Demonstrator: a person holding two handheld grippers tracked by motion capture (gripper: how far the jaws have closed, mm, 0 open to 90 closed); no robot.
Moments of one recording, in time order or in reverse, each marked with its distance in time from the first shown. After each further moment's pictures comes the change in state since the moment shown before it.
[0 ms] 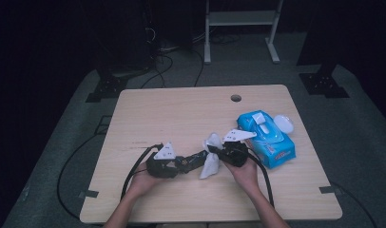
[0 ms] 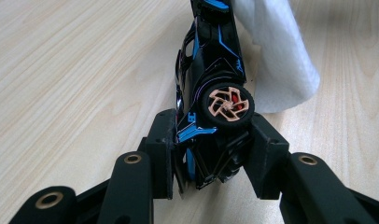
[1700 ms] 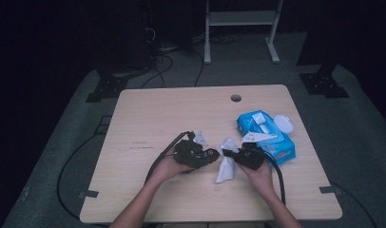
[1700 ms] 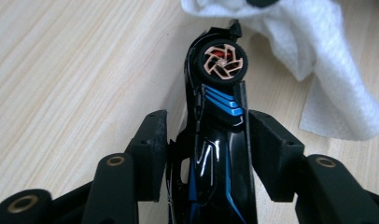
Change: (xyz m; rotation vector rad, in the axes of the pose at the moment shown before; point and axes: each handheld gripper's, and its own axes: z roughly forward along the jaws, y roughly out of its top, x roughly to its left) left arm -0.002 0.080 0.060 0.282 -0.012 -0.019; right arm -0.037 -0.033 -0.026 0.036 0.027 0.134
